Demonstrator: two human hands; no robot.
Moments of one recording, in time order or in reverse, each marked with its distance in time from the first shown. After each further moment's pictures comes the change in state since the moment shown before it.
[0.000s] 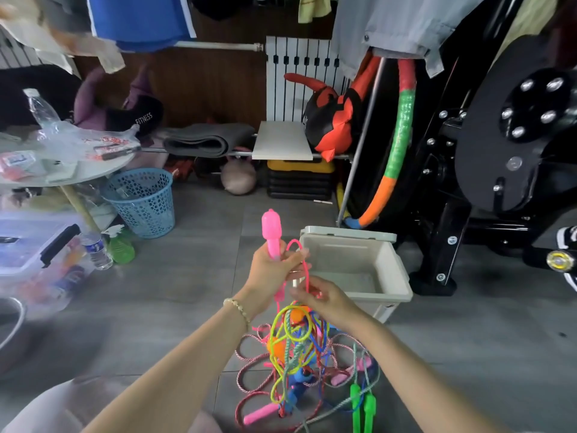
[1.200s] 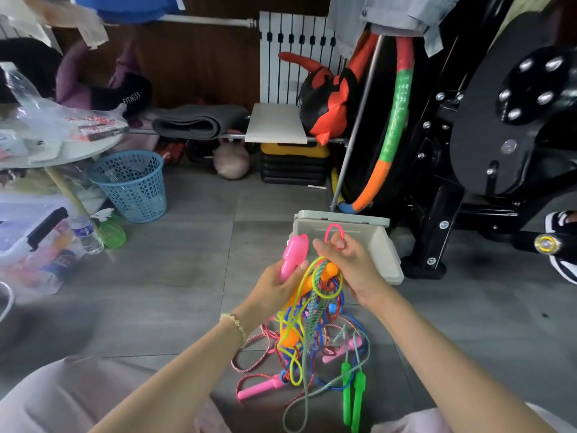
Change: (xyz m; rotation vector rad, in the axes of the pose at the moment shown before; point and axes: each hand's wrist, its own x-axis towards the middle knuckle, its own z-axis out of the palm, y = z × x) left_hand -0.036 -0.039 -0.003 0.456 -0.225 0.022; right_hand -0.008 -0.018 -0.036 0.477 0.213 -0.061
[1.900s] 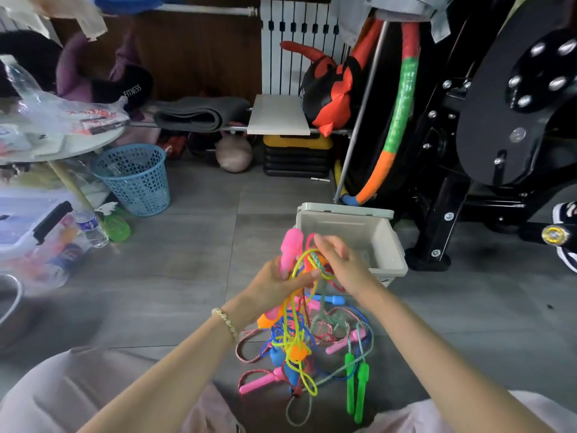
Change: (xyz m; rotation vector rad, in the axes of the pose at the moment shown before) left_hand -0.012 0.007 -0.012 -0.041 -0.090 -0.082; right_hand -0.015 0.005 0.012 -0.391 0.064 0.044
